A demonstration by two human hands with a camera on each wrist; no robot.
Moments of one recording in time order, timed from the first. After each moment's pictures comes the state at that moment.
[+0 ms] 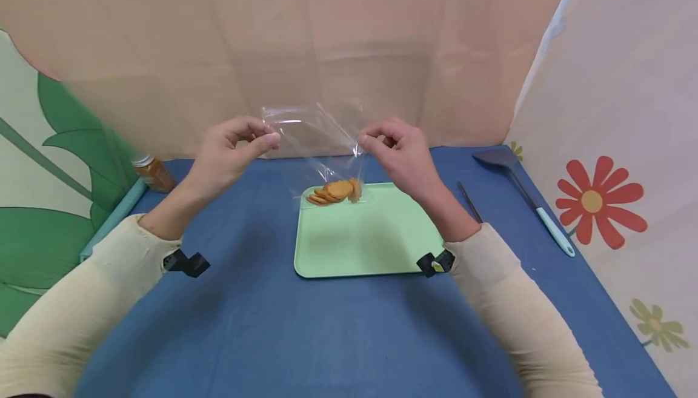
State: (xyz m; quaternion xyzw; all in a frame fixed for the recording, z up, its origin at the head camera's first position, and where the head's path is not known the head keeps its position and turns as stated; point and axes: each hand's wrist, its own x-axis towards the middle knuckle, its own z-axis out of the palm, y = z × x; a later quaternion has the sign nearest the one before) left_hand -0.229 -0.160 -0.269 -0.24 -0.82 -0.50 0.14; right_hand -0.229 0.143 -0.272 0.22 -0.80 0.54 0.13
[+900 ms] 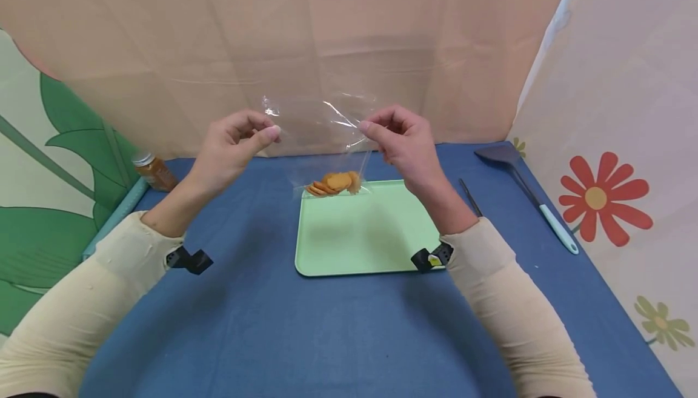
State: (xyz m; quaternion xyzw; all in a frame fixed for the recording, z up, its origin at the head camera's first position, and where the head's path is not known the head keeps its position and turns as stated) left_hand -0.231 -0.159 -0.264 -0.25 -0.81 -0.51 0.14; right_hand -0.239 0.136 -0.269 0.20 -0.65 0.72 0.09
